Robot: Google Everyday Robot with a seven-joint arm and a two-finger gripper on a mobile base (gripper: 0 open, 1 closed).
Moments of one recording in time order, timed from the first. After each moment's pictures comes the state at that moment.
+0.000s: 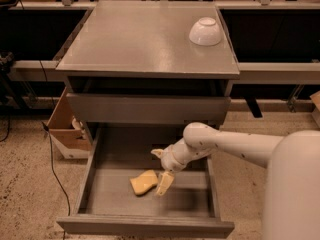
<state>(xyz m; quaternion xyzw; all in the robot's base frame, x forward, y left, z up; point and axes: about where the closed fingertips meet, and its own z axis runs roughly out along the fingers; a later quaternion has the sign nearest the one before) 0.543 0.016 0.466 -0.68 0.65 0.27 0.22</state>
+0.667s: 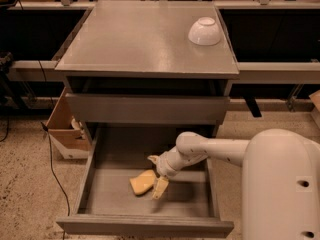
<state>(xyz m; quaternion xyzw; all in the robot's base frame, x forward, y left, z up) 0.560 0.033 0.399 -0.68 0.65 0.26 0.22</state>
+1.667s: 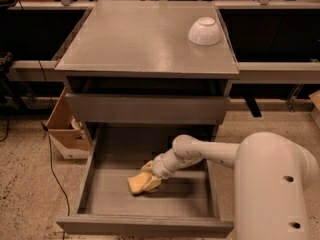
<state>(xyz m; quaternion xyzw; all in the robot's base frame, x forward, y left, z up) 0.571 0.057 0.374 -0.68 0.64 0.28 0.24</state>
